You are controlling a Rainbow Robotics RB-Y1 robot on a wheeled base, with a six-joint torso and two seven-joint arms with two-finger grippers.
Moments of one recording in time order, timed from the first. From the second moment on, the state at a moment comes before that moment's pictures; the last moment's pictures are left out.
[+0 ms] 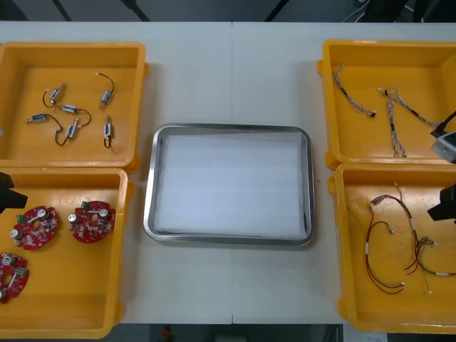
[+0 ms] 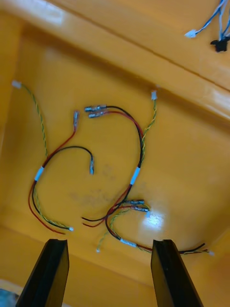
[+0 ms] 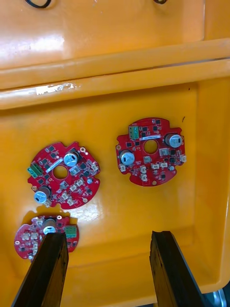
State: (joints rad) right arm -0.12 -1.07 -0.11 -2.07 -1.13 1.67 1.59; left arm 0.05 1.09 0.31 -2.22 1.17 1.61 -1.24
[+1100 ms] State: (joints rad) right arm 0.15 -1.09 -0.16 -1.95 -1.11 1.41 2.69; left arm 0.25 1.10 0.42 -2.10 1.10 1.48 -1.52
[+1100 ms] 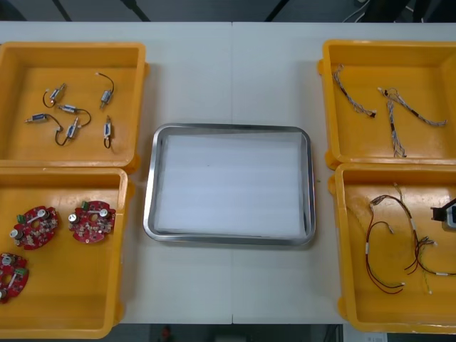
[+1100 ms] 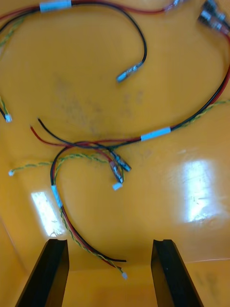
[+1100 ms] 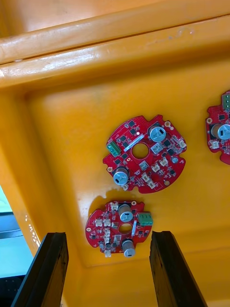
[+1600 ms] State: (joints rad) right arm 0.26 -1.09 -0.15 -1.91 -1.06 1.23 2.70; left arm 0.30 1.10 0.36 -2.09 1.04 1.37 -1.52
